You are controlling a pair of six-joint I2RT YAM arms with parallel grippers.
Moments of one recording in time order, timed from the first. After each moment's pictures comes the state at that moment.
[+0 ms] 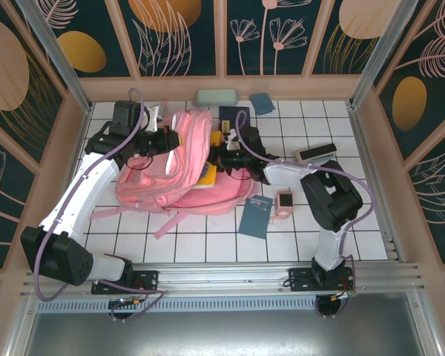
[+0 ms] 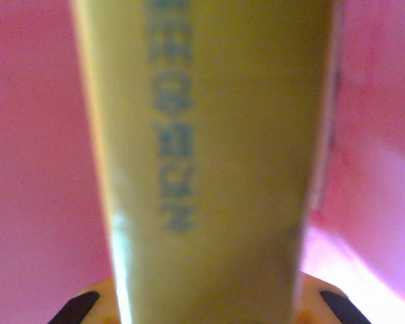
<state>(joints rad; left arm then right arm) -0.27 1.37 1.35 -0.70 0.47 -0.47 0.63 1.88 1.13 0.38 -0.71 1.25</state>
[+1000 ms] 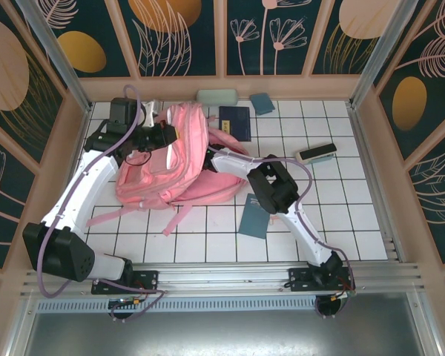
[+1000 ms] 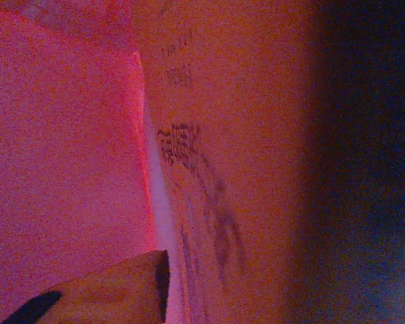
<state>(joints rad) -0.23 1.40 1.34 -0.63 0.49 -0.50 0.81 2.48 1.94 0.02 -0.40 1.18</state>
